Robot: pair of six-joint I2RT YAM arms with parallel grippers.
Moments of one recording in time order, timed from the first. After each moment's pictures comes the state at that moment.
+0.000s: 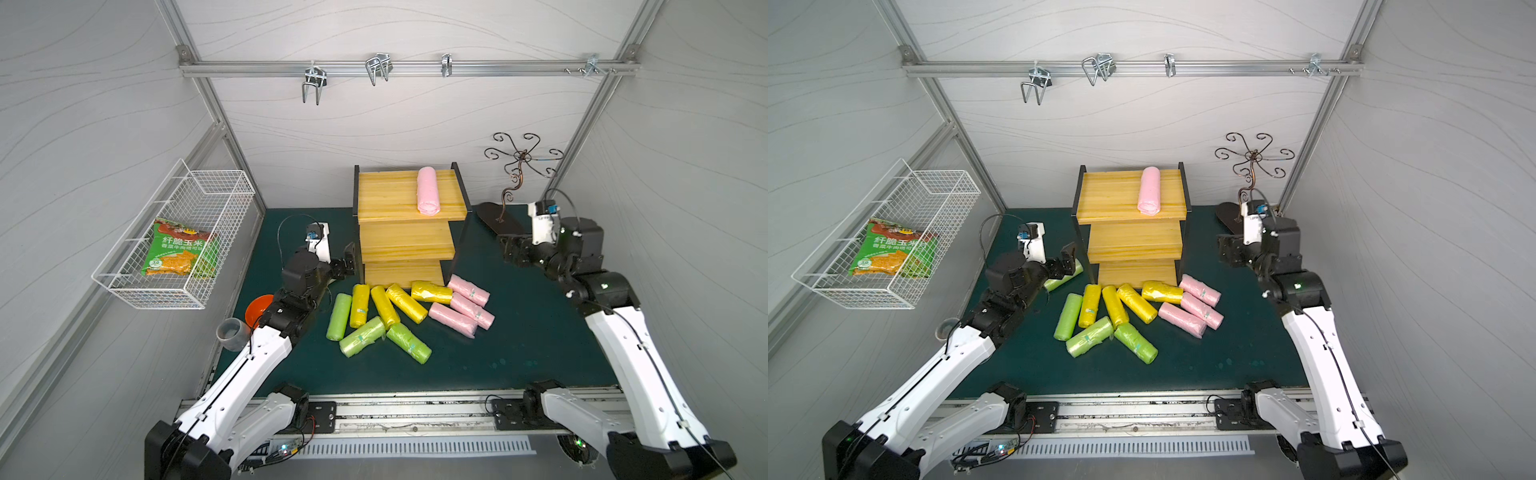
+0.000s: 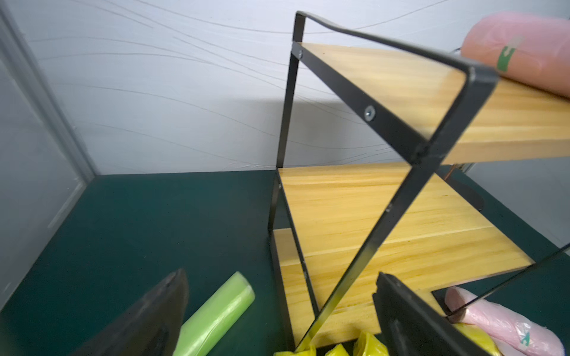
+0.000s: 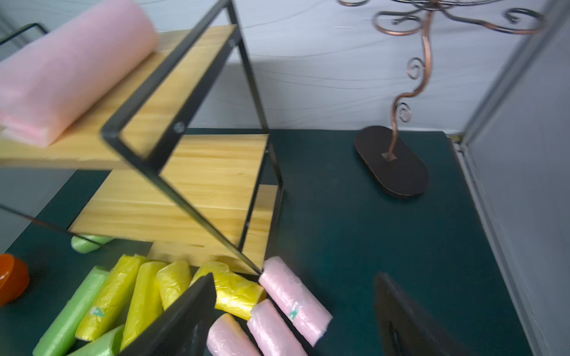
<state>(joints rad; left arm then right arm) -0.36 0.93 0.78 -0.08 -0.20 -0.16 0.14 1.06 1.30 -0.73 -0.13 0.08</state>
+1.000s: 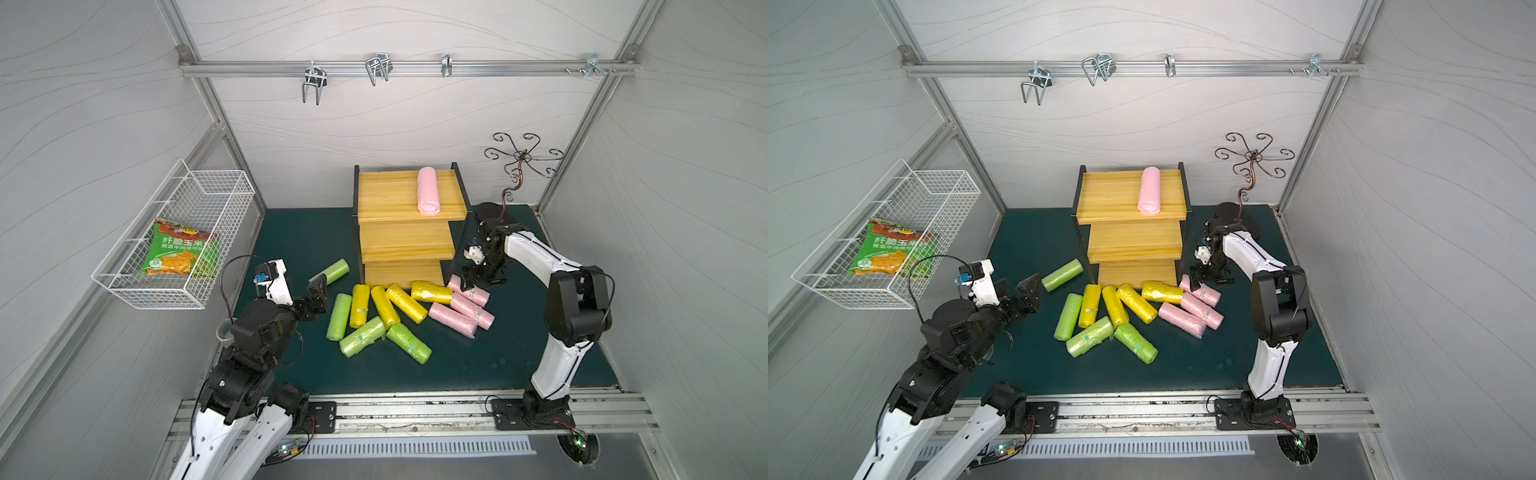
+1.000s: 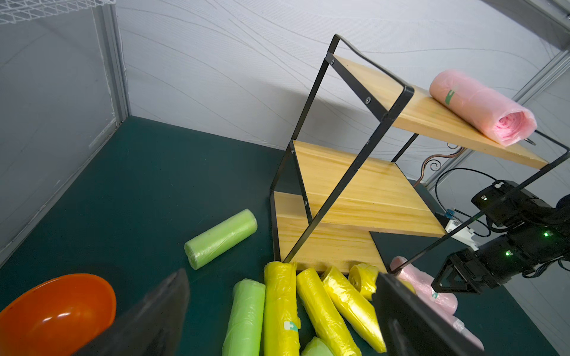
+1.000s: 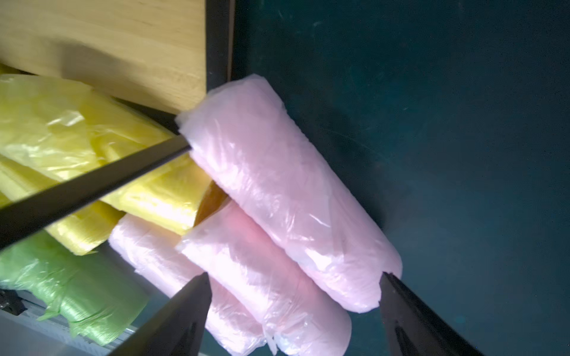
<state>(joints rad) -0.36 0.45 0.78 -0.59 -0.21 -0.38 0.26 1.86 1.45 -1.11 -0.20 -0.06</state>
